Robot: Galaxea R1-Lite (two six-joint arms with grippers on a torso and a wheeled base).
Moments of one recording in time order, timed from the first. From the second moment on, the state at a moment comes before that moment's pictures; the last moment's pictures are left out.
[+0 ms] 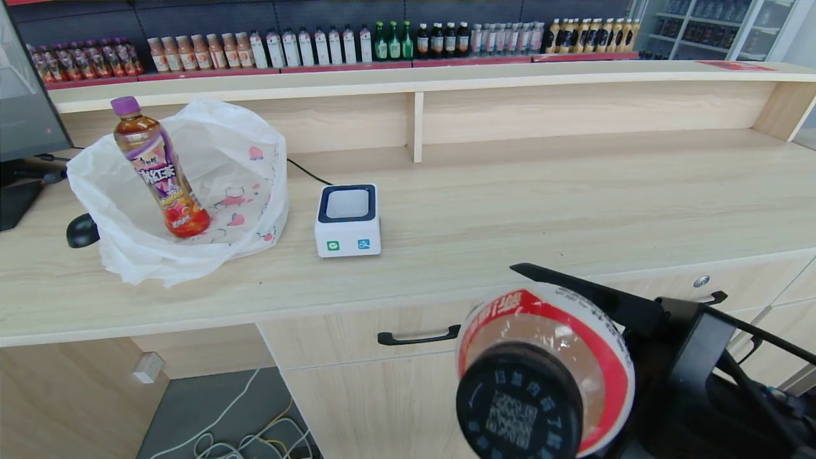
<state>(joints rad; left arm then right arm) 0.00 0.00 0.00 0.00 0.00 0.00 1.04 1.44 -0.38 -1.29 -0.03 -0.99</state>
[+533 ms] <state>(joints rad) 0.00 0.00 0.00 0.00 0.00 0.00 1.26 1.46 -0.32 -1.29 -0.03 -1.28</state>
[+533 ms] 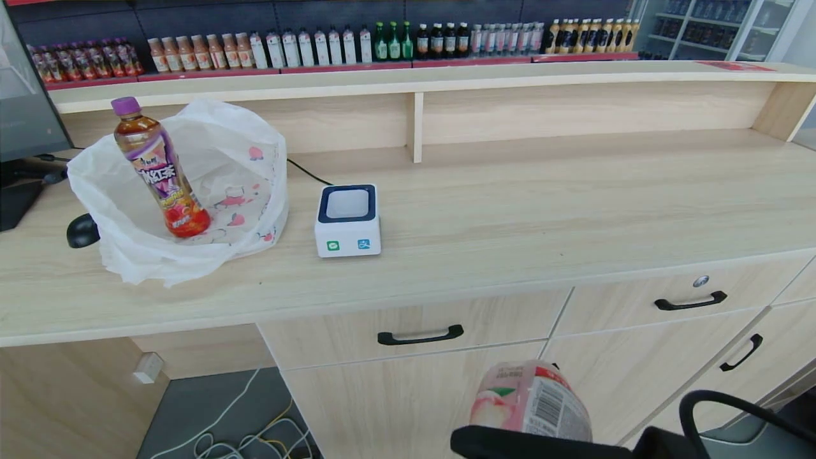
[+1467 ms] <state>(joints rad) 0.00 0.00 0.00 0.00 0.00 0.00 1.29 1.65 -0.33 -1.57 -0.02 -1.69</state>
